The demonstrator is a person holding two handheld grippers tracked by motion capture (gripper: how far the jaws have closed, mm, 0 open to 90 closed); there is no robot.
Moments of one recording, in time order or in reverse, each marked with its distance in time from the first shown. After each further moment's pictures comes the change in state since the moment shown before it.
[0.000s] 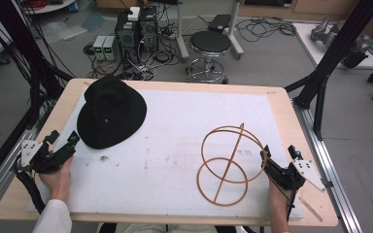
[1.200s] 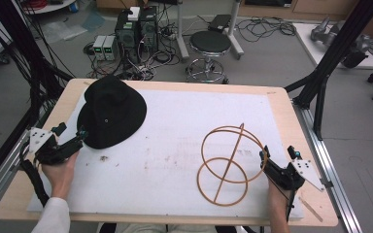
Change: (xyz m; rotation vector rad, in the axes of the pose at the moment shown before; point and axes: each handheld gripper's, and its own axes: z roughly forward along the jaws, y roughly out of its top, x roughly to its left) left arm -0.030 0.033 0.010 0.082 -0.060 0.105; right arm 0.002 -0.001 0.000 0.017 -0.006 -0.007
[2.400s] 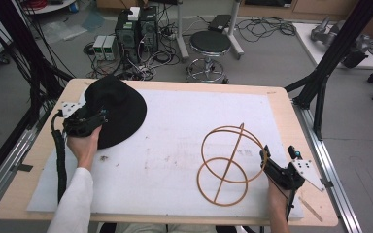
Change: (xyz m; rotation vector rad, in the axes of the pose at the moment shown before) left arm -0.026 0.017 0.090 0.134 0.060 -0.055; right arm 0.000 0.000 0.000 -0.009 -0.002 0.014
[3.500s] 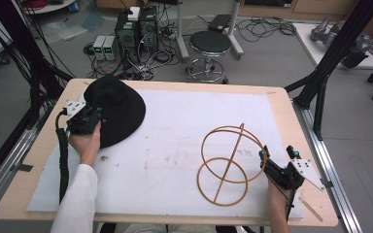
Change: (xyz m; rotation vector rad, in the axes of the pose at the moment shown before) left arm -0.001 -0.003 0.010 -0.018 -0.045 0.050; right arm 0.000 -0.001 0.001 0.015 0.016 0.007
